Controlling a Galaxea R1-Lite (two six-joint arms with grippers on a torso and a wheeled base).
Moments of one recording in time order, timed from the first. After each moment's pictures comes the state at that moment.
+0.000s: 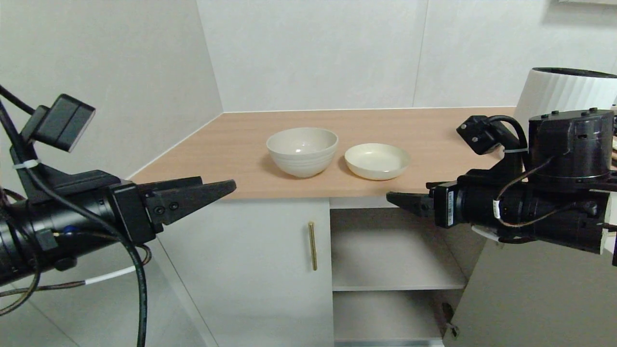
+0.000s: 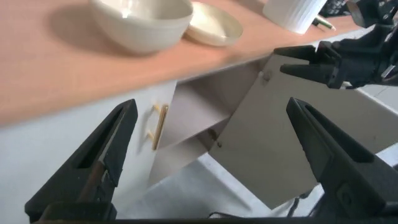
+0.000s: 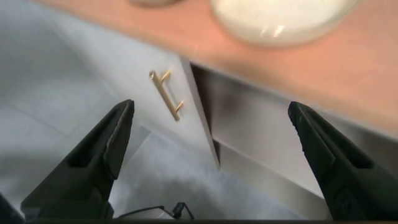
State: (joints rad) left arm -0.29 1.26 -0.70 -0.43 -0.44 -0.28; right arm 0.58 1.57 -0.90 -0.39 0.05 0.14
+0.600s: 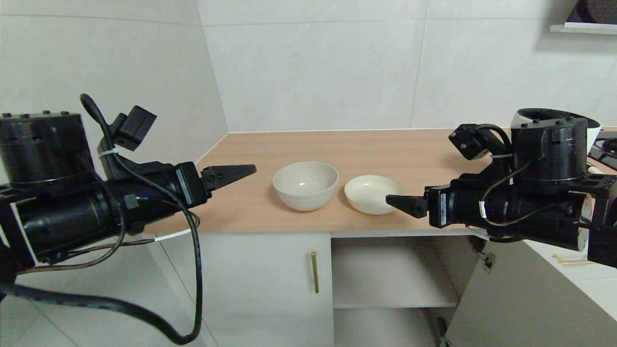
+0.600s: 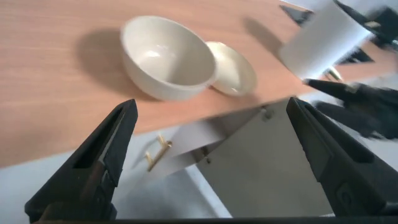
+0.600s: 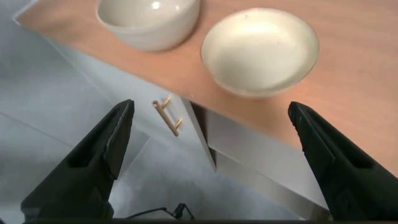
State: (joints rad) left arm -0.27 1.49 -0.79 -0.50 -0.34 -0.44; right arm 0.55 1.62 -0.91 -0.40 0.05 0.14
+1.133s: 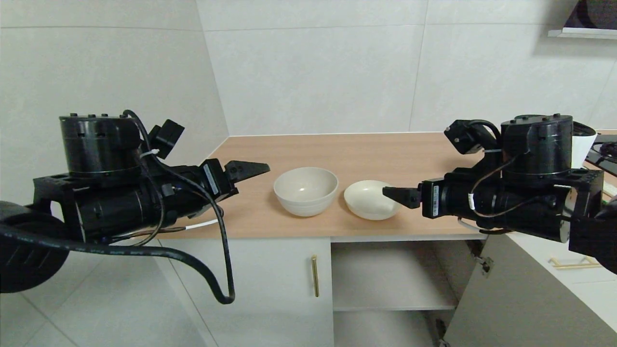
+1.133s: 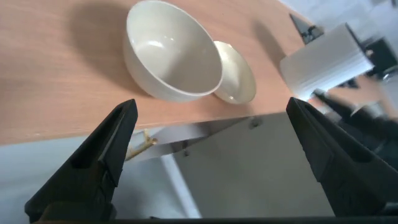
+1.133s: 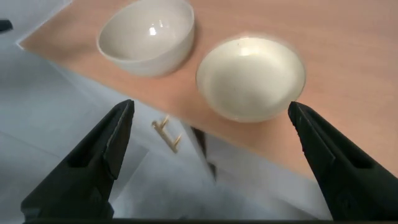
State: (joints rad) left arm -0.29 1.61 -0.87 -0.44 -0.30 -0.64; right arm 0.54 1.67 -0.96 -0.40 0.03 0.18
